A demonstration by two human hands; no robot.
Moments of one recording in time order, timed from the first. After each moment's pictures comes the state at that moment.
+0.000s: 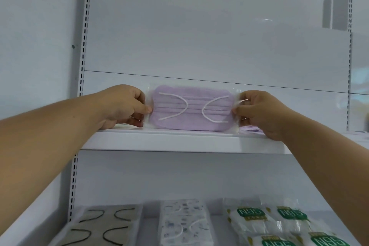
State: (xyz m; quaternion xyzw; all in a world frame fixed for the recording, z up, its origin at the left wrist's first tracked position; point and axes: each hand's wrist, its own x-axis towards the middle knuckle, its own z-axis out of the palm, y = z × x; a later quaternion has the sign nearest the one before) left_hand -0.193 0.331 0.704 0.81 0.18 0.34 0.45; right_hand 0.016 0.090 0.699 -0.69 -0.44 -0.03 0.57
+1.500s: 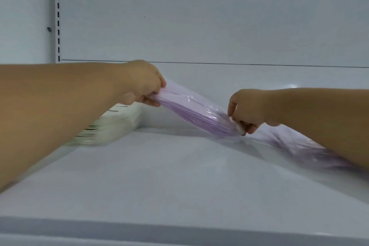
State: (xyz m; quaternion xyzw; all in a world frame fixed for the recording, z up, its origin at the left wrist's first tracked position) left_hand -0.034 0.404 0.761 0.80 0.28 0.37 0.37; right_hand 0.137 0.244 0.739 -0.89 -0.41 0.02 0.21
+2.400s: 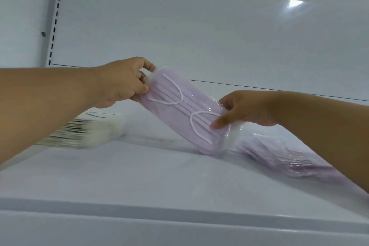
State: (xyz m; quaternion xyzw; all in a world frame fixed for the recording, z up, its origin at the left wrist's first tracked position) left_hand -0.065 0.401 0.764 0.84 0.11 0.40 0.35; right_hand 0.145 0.197 0.764 -0.77 -0.58 0.07 0.26
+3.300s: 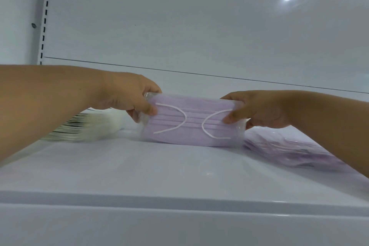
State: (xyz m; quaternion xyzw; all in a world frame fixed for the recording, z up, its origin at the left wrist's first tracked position) left_hand -0.062 0.399 0.751 0.94 0.14 0.20 0.26; right_hand 0.160 0.176 0.753 -0.76 -0.51 0.16 0.37
